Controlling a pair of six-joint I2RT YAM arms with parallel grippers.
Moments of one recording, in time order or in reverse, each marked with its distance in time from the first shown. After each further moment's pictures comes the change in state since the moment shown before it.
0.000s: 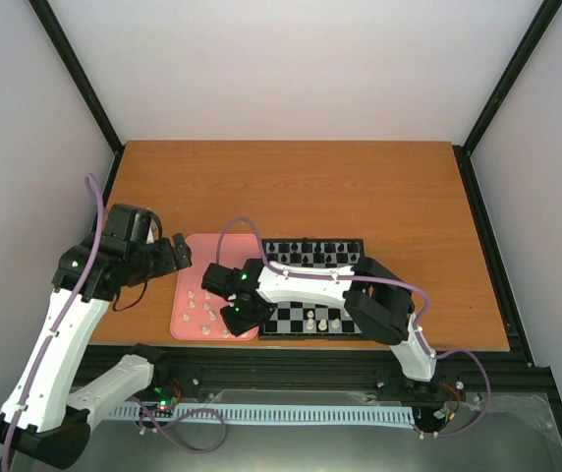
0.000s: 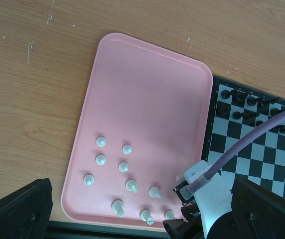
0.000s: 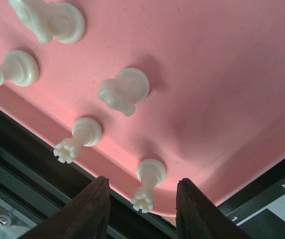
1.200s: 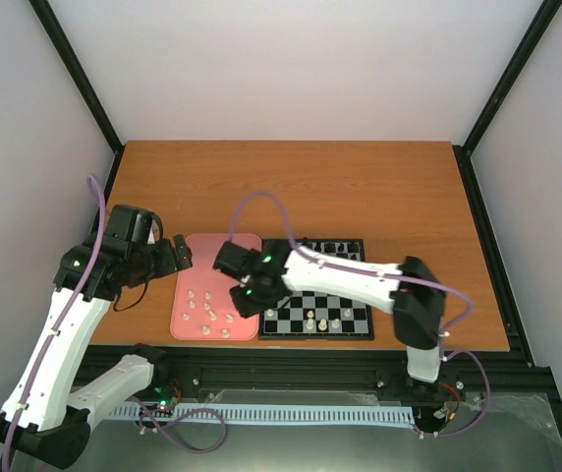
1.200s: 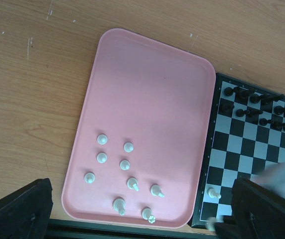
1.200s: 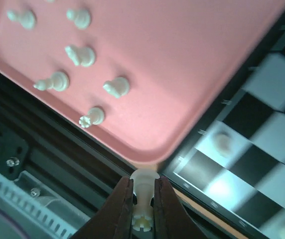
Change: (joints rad) left arm 0.000 0.000 -0.013 0.001 0.001 0.000; right arm -0.021 -0.126 0.034 -0.104 0.085 0.011
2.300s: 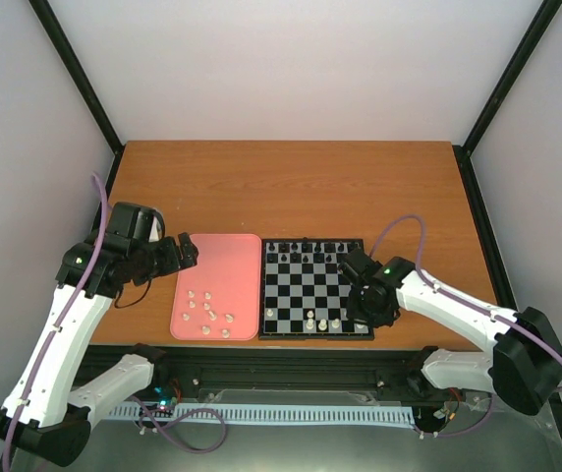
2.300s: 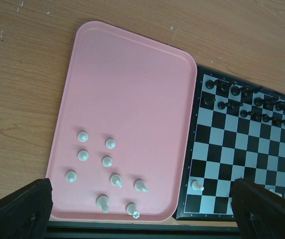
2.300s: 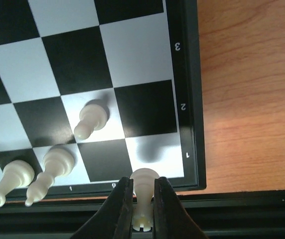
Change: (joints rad) left arm 0.000 0.015 0.001 0.026 0.089 0.000; right arm -0.477 -0.752 -0.888 -0.013 0.048 0.255
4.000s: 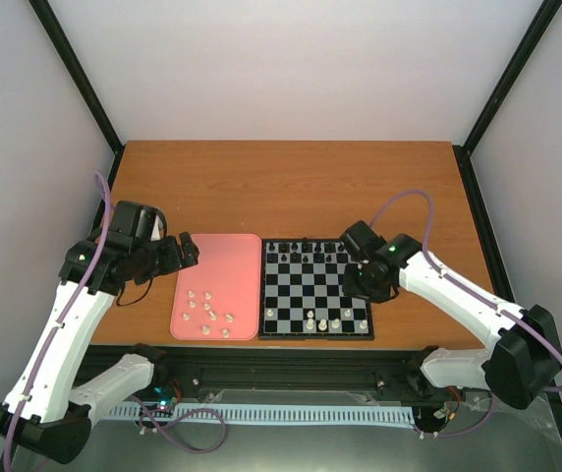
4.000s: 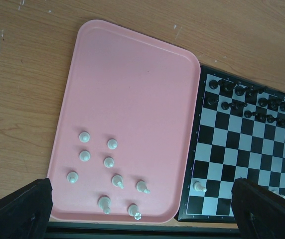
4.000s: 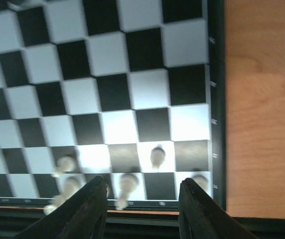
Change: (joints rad) left arm 0.000 0.016 -0.004 0.006 -0.005 0.000; right arm -0.074 0.051 0.184 -0.023 0.018 -0.094
